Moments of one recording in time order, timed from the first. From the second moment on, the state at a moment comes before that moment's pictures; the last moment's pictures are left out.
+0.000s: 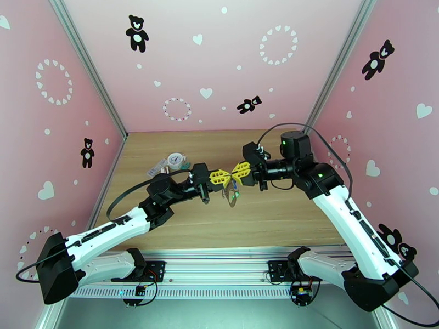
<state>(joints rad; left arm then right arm) -0.85 1.16 0.80 0.64 0.48 0.06 0.45 1.16 1.39 -0.74 -1.02 -0.49</state>
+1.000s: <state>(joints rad) -0.85 1.06 0.81 0.29 0.37 0.17 0.55 1.12 1.27 -0.68 -0.68 -0.77</state>
